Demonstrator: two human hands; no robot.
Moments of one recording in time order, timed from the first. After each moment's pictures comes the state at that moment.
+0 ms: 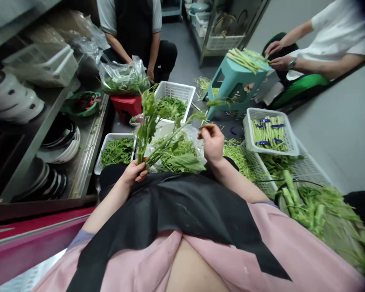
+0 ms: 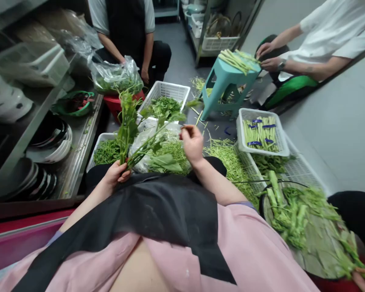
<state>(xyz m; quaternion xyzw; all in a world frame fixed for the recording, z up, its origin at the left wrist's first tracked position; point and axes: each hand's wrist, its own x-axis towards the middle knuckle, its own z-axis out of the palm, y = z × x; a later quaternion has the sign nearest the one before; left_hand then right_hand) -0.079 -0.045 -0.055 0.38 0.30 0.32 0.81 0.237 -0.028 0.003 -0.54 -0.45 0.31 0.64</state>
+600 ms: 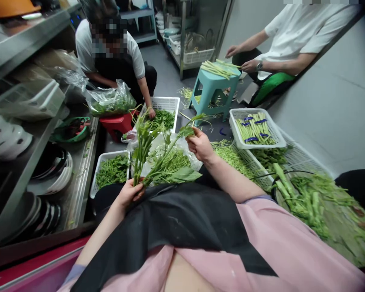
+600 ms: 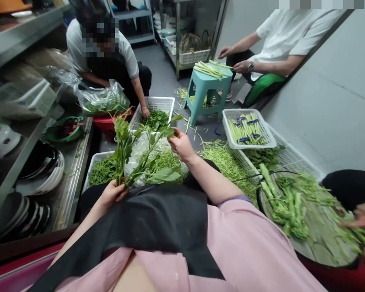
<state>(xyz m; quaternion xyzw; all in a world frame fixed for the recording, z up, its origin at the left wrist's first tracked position) -0.068 -0.049 -0.052 0.44 0.40 0.28 0.76 0.254 -0.017 0.032 -0.42 -0.31 0.57 0.63</state>
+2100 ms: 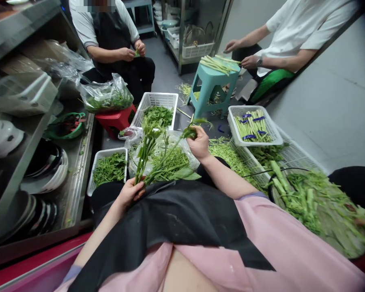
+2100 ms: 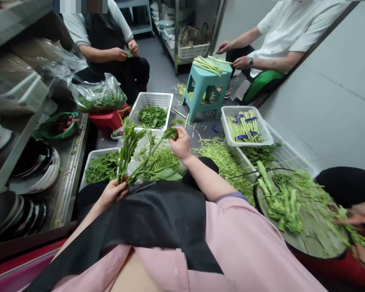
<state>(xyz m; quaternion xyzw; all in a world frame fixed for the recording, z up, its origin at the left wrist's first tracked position) -0.057 -0.057 -0.047 0.44 0.46 0.25 0.73 0.267 0.001 -0.012 -0.57 -0.45 0.22 0.65</state>
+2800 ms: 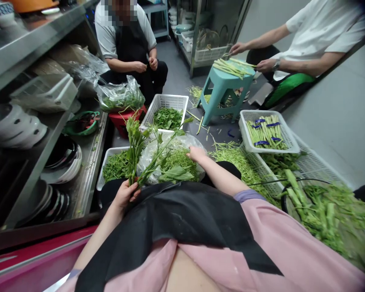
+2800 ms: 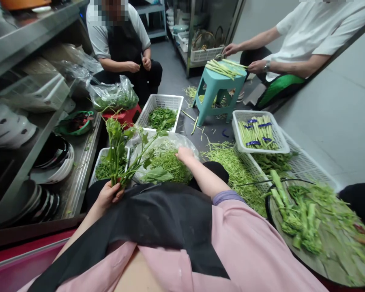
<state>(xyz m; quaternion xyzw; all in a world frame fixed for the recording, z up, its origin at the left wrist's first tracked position) -0.104 -0.066 -0.056 0.41 0.45 0.33 0.72 0.255 0.023 -0.080 -0.79 -0.48 0.35 0.17</state>
